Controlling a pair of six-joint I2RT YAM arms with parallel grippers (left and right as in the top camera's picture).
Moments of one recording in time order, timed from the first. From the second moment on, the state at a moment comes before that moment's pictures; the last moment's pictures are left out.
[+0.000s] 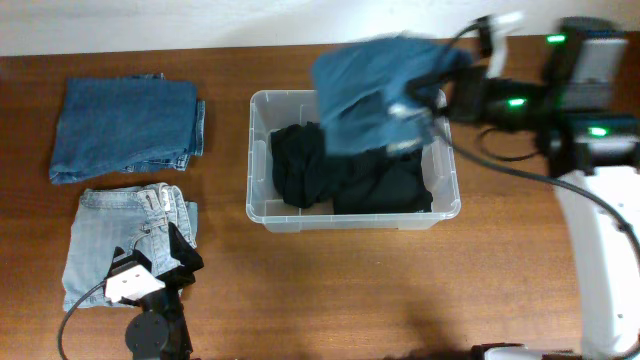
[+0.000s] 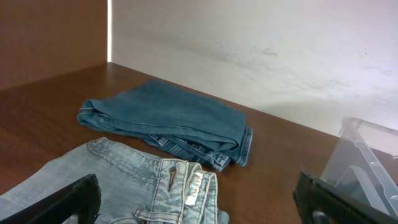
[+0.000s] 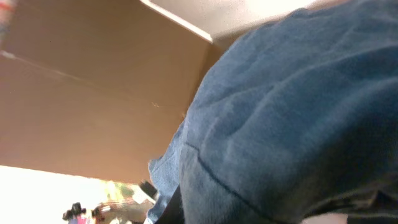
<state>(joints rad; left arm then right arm) 0.07 0.01 0.01 -0.05 -0.27 -0.23 0.04 1.48 1.63 -0.78 -1.03 0.48</state>
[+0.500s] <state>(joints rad) 0.07 0.01 0.01 -0.05 -0.27 -0.23 0.32 1.73 1.63 -0.81 -0.68 0.45</state>
